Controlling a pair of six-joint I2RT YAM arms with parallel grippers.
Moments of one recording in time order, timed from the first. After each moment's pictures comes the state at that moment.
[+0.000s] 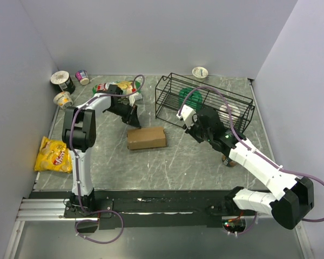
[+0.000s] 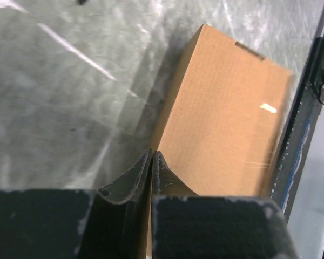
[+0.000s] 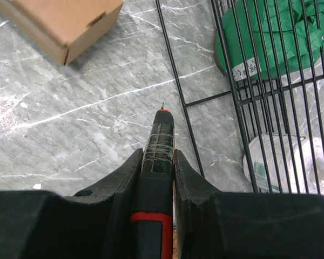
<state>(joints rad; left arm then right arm) -0.19 2.17 1.65 -0.83 0.95 0.47 0.61 1.14 0.96 -0.52 0.06 -0.41</state>
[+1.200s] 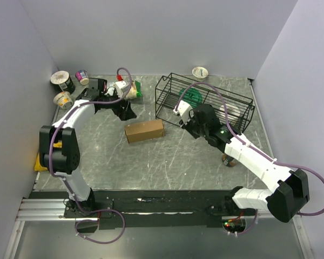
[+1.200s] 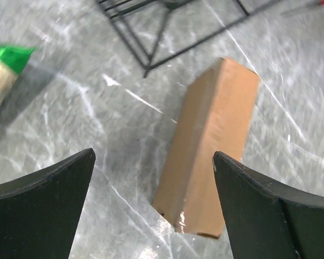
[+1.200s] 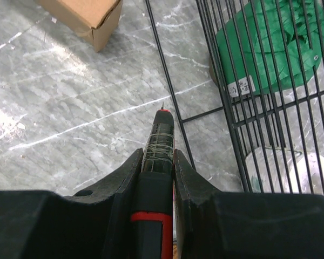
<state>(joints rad) -0.12 1.78 1.37 -0.40 0.85 0.42 0.61 1.21 1.01 -0.46 0.07 -0.40</state>
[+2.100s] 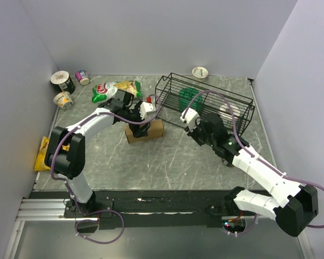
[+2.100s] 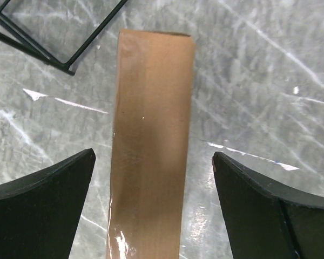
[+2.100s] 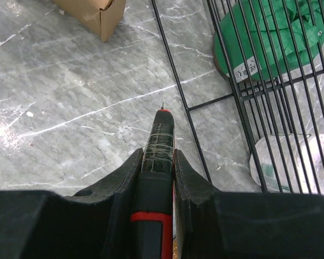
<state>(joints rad) -0.38 1.73 1.27 -0.48 0.63 0.71 0.61 1.06 0.87 -0.42 0.06 -0.38</state>
